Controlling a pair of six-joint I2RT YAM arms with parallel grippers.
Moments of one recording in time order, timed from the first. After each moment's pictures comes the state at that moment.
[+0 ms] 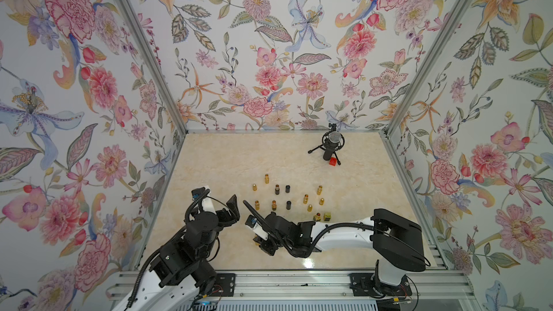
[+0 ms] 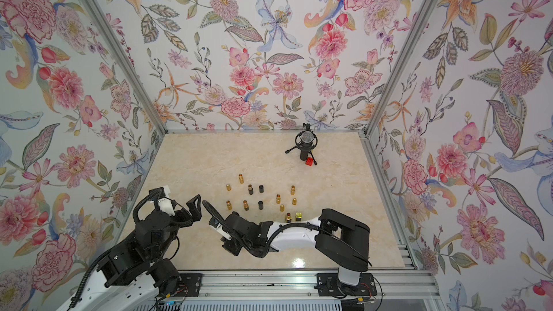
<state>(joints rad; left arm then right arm) -0.75 0.38 0.56 -0.60 -0.61 -0.59 1.30 1.76 0.97 0.04 0.01 0.09</state>
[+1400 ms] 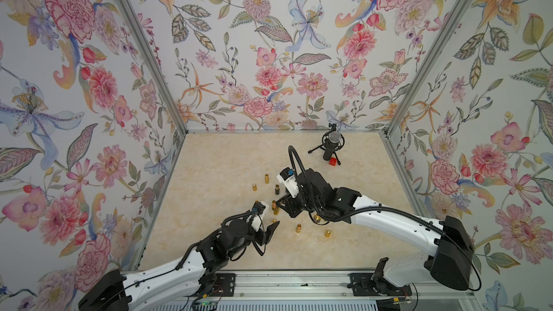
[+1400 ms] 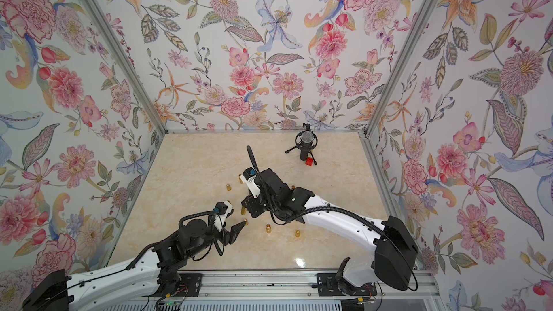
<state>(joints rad) -0.96 0.78 0.19 0.28 -0.15 -0.15 0.98 1.42 1.10 -0.38 -0.18 0.35</state>
